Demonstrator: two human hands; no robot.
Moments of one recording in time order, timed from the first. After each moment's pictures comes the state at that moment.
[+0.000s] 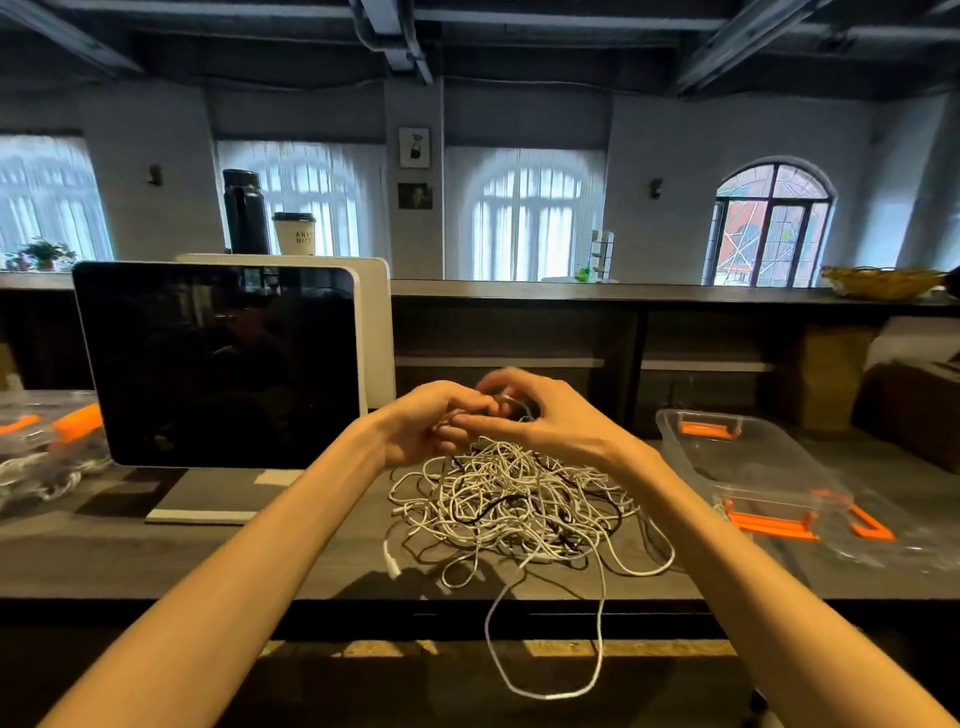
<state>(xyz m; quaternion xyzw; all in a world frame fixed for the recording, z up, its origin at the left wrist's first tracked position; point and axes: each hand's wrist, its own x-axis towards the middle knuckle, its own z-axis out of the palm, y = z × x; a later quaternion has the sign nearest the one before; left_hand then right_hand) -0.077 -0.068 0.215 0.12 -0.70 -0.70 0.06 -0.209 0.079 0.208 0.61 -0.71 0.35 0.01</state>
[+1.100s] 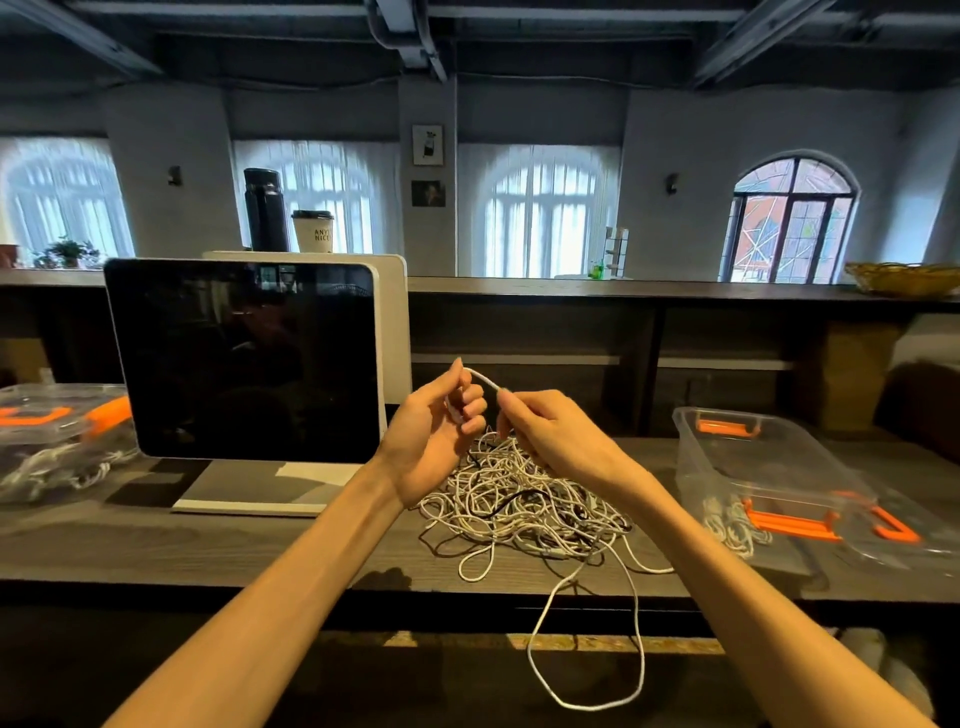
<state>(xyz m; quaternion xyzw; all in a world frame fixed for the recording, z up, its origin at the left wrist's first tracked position) -0.047 -0.038 0.194 0.03 -0.44 -0.86 0.26 -0.168 0.081 0.199 0.55 -0.70 0.45 -0.10</state>
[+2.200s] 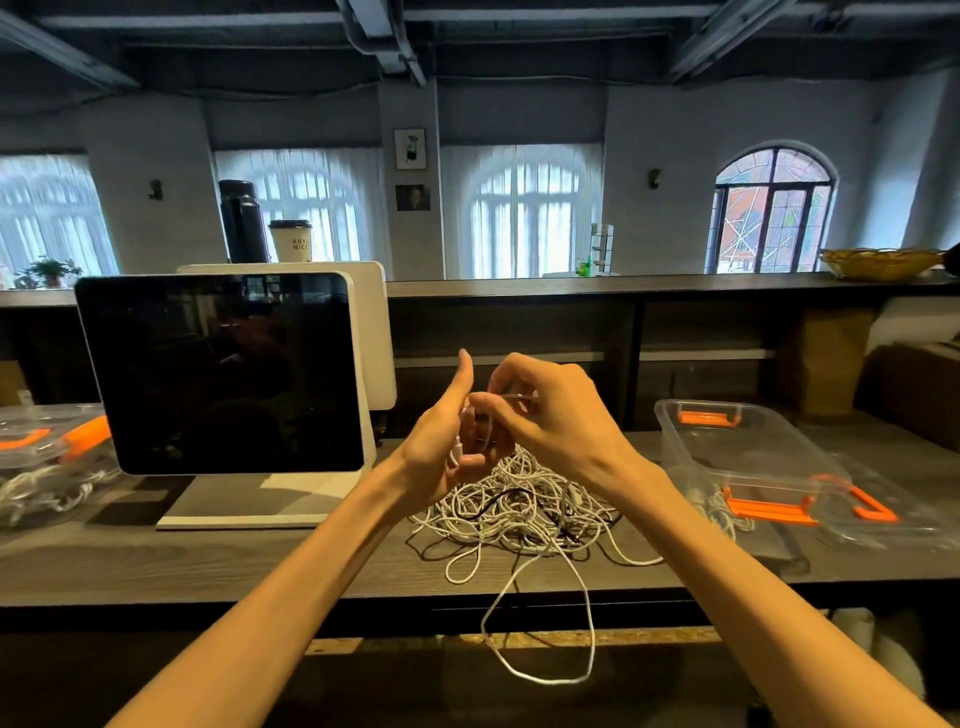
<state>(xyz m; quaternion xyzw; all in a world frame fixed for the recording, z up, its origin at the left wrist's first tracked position) -0.062 -0.010 0.198 0.14 -0.69 -0.68 0.19 -0.163 0.109 0.214 0.58 -0.68 0.41 0.16</state>
